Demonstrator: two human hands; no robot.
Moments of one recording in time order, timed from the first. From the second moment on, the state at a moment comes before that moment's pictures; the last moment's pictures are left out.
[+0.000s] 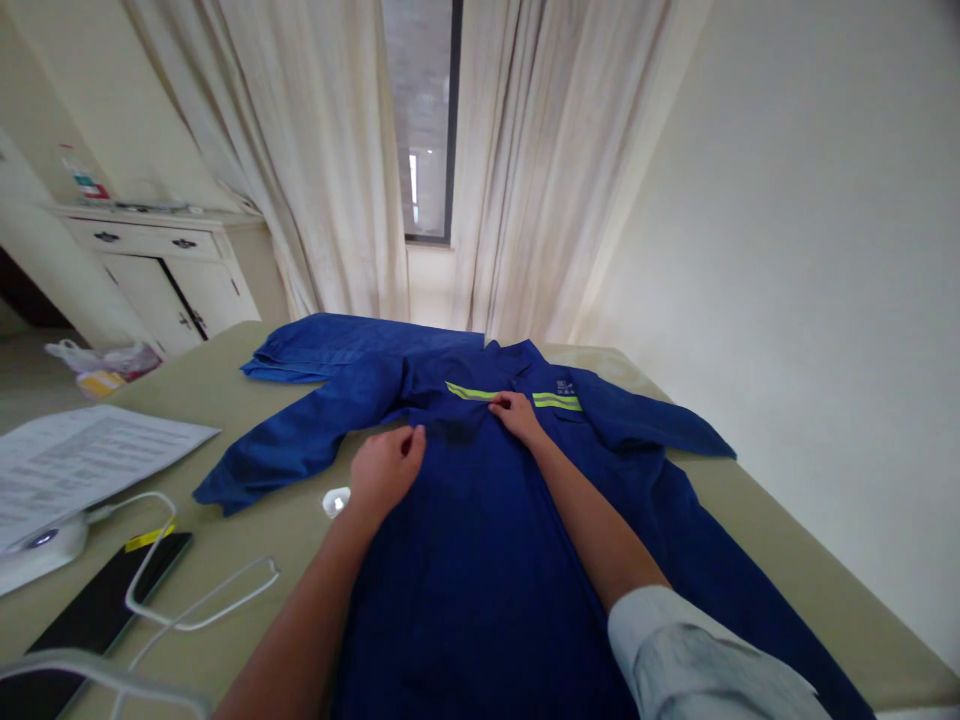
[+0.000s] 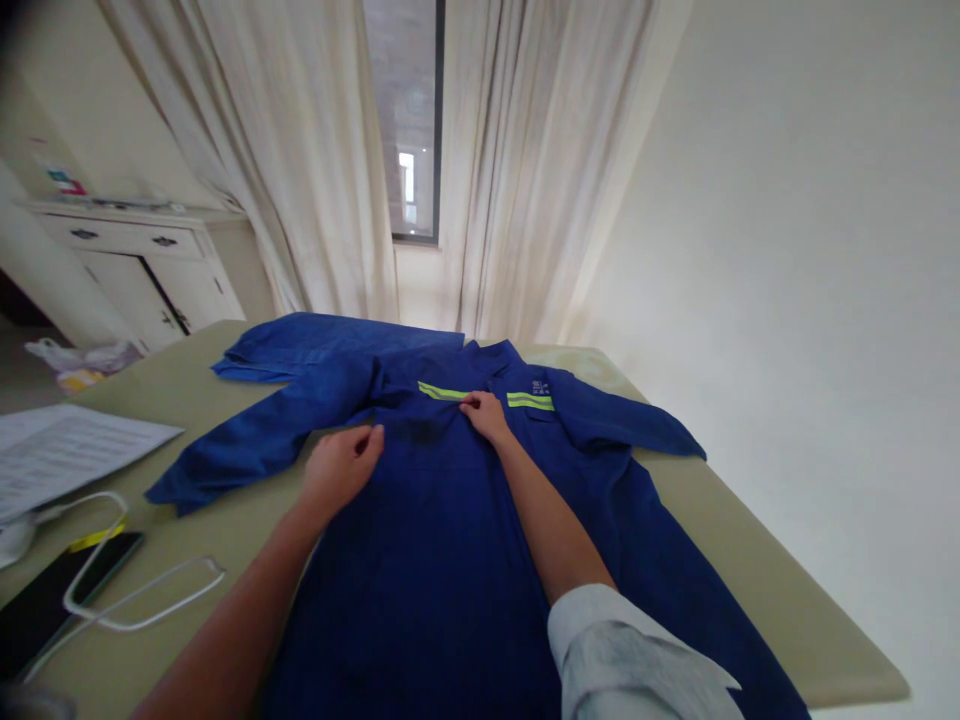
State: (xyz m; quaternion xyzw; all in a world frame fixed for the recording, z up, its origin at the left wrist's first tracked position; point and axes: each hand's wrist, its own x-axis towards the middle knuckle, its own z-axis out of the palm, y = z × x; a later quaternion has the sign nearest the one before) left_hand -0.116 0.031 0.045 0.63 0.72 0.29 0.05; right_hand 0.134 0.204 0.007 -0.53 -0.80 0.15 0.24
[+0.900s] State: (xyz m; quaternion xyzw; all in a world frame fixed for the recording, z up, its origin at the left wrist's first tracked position) left_hand -0.064 0.075 0.053 0.84 0.53 0.00 0.12; right_hand 0.136 0.227 -0.012 -0.57 -0.57 0.36 0.47
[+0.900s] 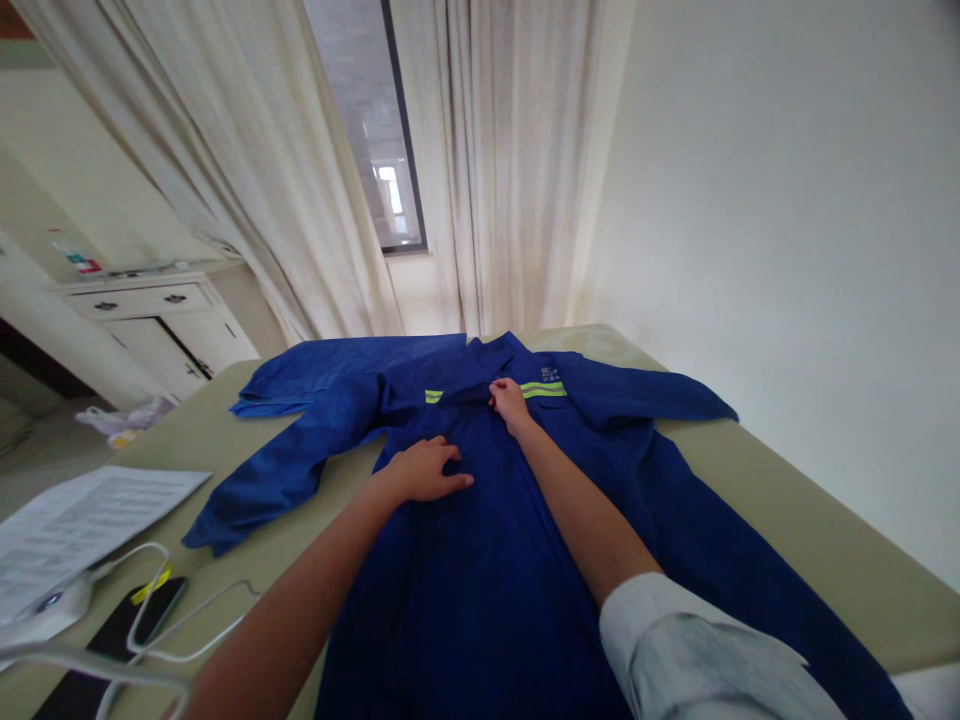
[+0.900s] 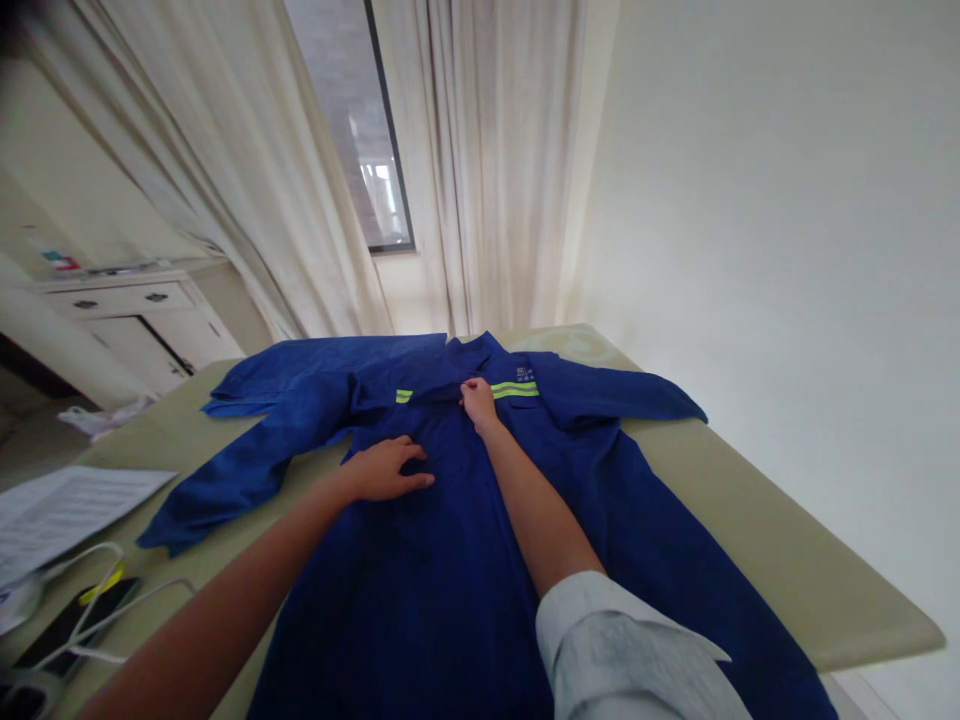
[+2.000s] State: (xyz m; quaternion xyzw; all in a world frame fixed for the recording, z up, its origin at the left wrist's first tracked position) left_hand -0.066 0.116 -0.013 0.82 0.55 0.15 0.01; right_hand 0.338 0.169 0.049 -0.74 -0.66 0.01 0.14
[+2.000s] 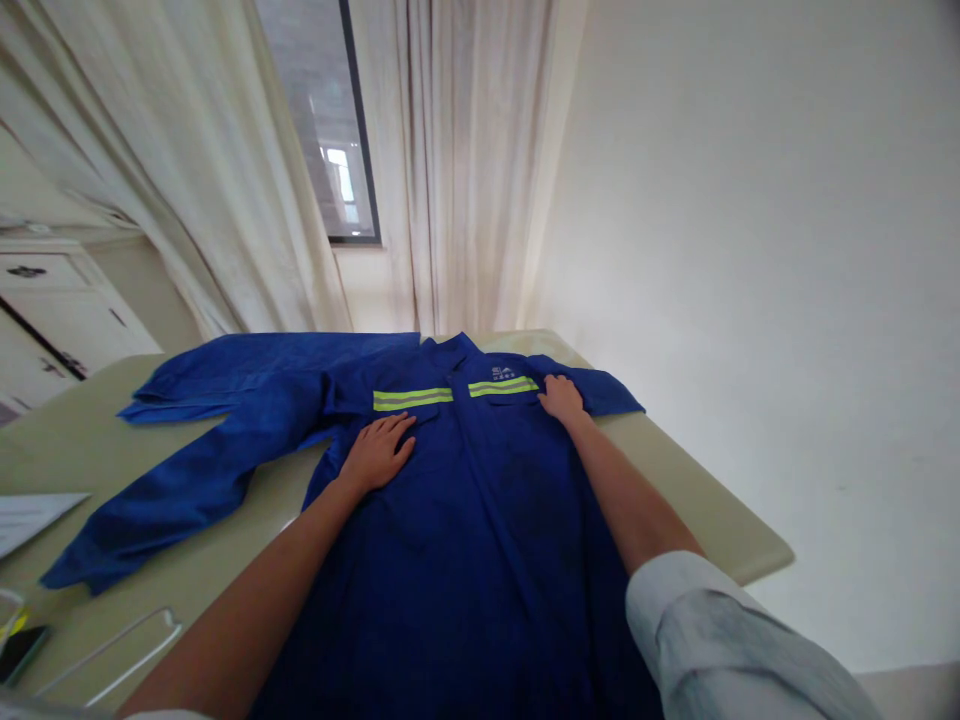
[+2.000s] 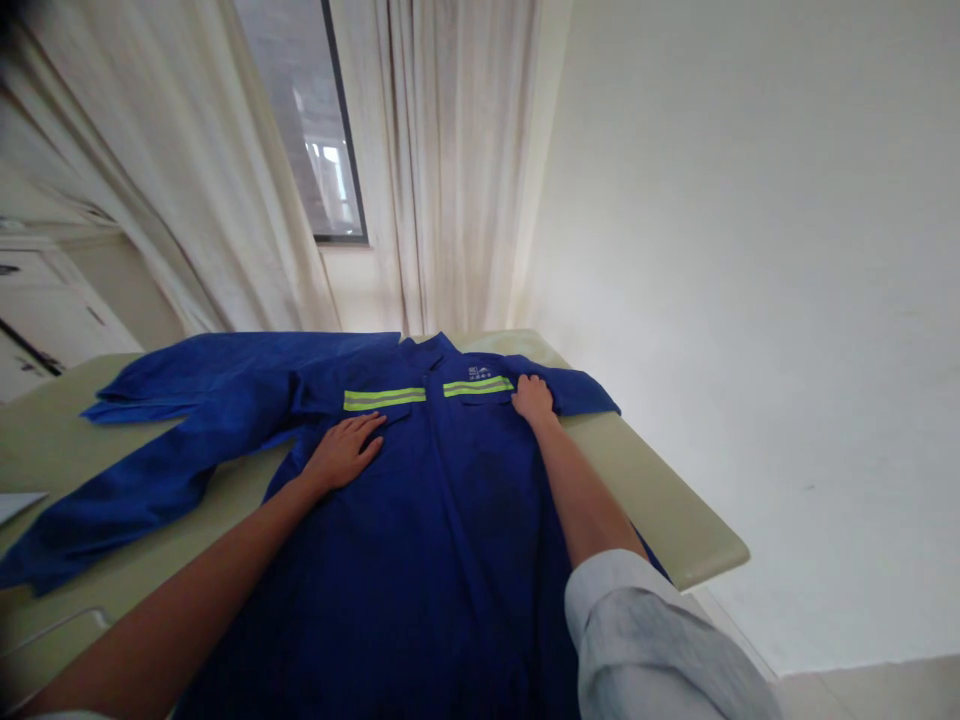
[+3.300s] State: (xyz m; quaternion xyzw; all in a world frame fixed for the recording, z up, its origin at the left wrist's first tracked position) left_hand -0.067 0.157 0.021 0.88 0.47 0.08 -0.02; right_hand 0.334 0.161 -0.017 -0.56 -0.76 0.05 0.33
